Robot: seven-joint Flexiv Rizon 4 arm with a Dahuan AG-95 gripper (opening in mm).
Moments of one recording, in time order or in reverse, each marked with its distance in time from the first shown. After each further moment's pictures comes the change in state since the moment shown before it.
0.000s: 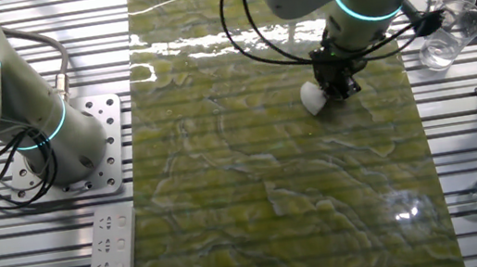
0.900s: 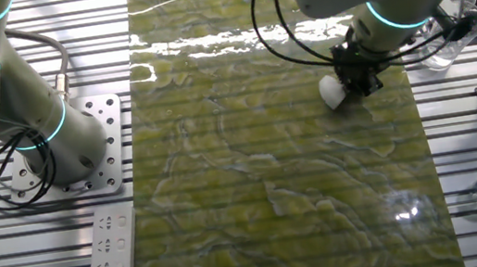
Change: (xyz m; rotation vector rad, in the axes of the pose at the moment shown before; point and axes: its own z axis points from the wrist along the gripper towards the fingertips) arm -0.045 -0.004 -0.003 -0.084 -0.060 -0.006
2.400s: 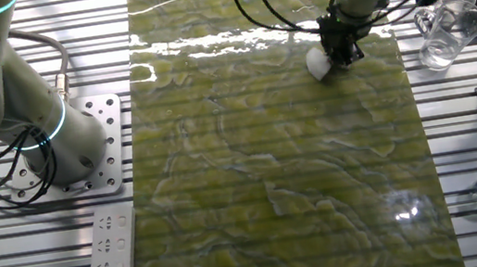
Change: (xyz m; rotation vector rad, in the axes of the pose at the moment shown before) arm -0.007 0.073 0.011 0.024 0.014 0.064
